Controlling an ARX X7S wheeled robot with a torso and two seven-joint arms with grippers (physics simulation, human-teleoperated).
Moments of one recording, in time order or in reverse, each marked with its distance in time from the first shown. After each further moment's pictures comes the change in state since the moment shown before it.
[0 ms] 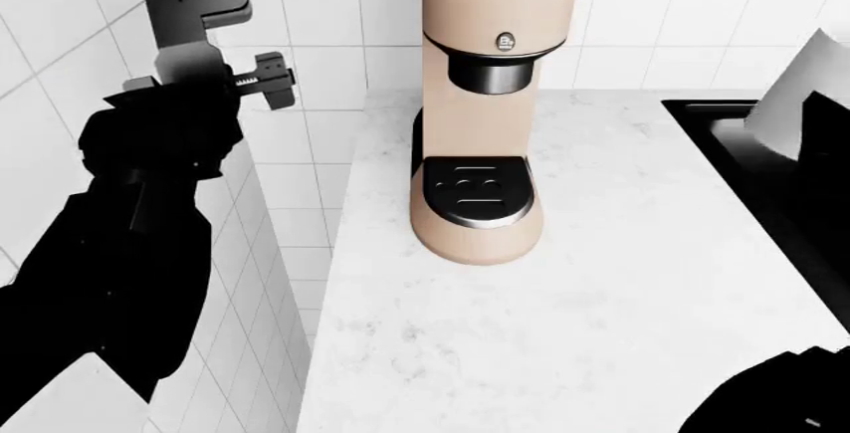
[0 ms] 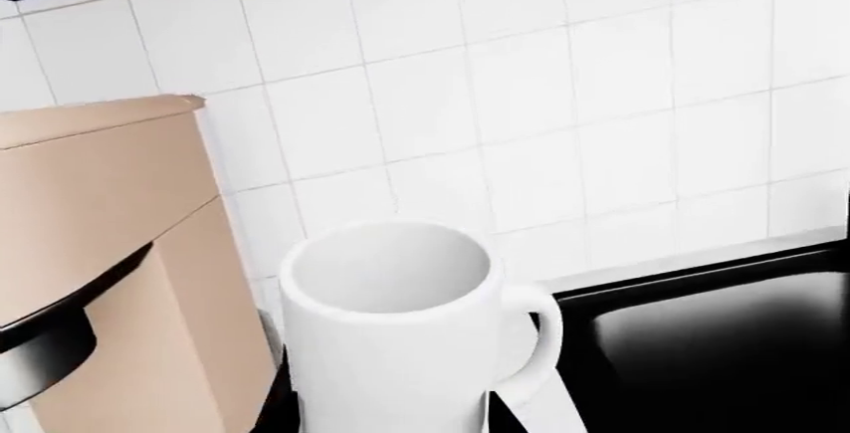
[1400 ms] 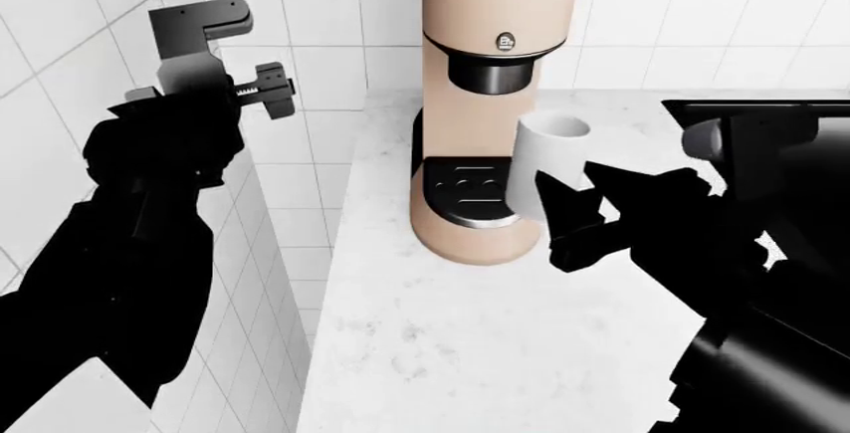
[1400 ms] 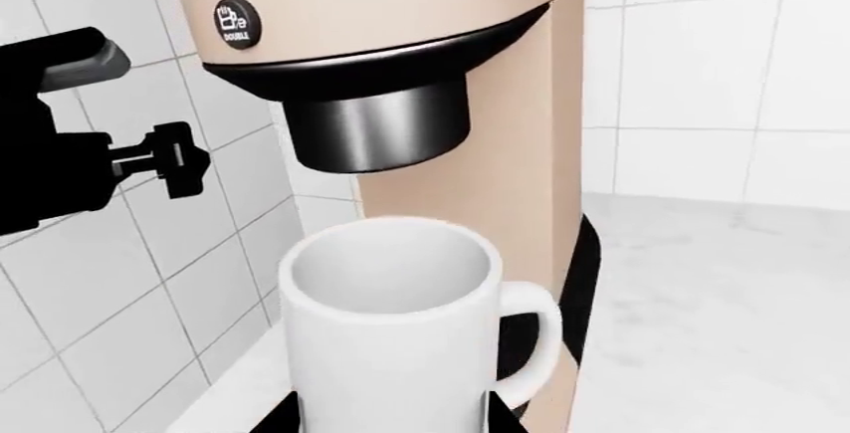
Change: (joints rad) left arm 0.021 -0.002 -0.002 0.000 0.000 0.002 -0.007; right arm -0.241 -0.217 -0.264 -0.092 0.467 0.000 0.288
